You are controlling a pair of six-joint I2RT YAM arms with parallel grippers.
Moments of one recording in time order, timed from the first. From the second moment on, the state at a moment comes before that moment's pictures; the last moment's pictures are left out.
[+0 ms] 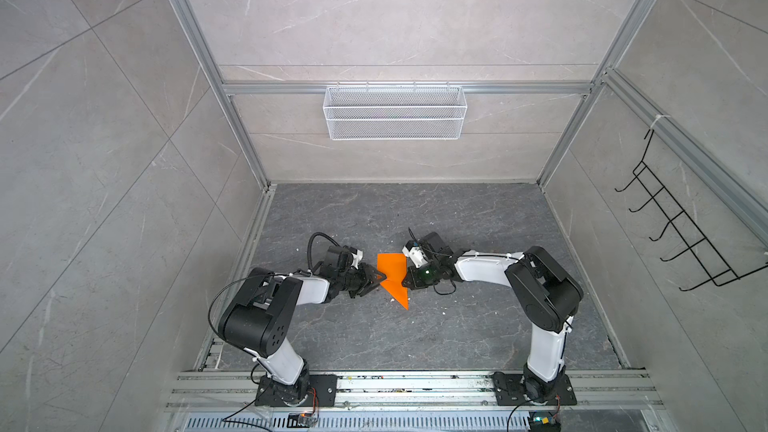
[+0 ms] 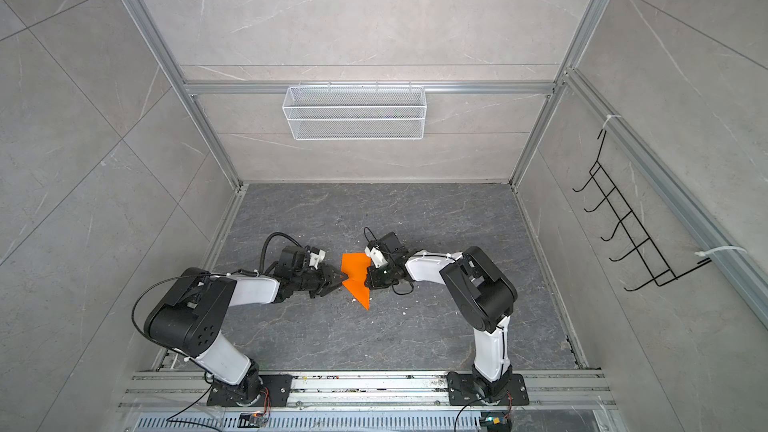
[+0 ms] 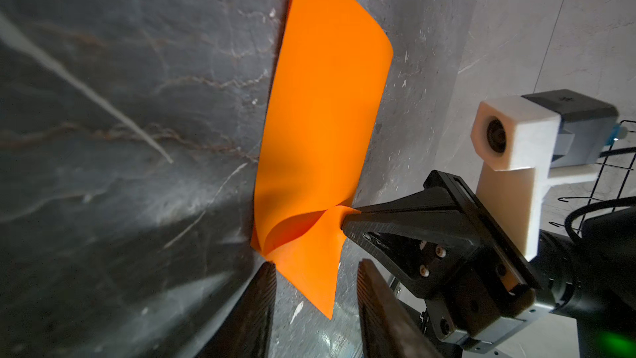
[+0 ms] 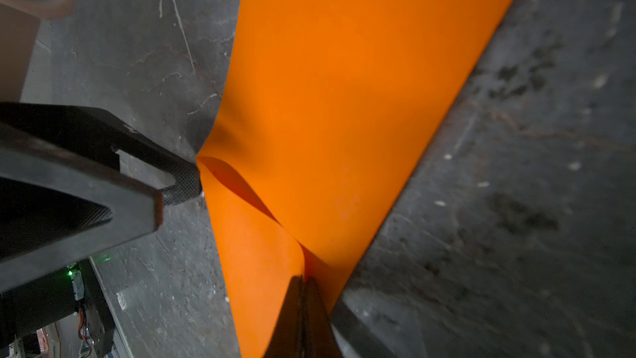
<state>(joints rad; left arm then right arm) -0.36 1.66 0.58 0.26 0.69 -0.91 0.65 1.92 1.06 -0.17 -0.47 0.41</state>
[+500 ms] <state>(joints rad) -0.36 1.66 0.58 0.25 0.65 -0.92 0.65 1.92 1.06 -0.17 -0.46 0.41</state>
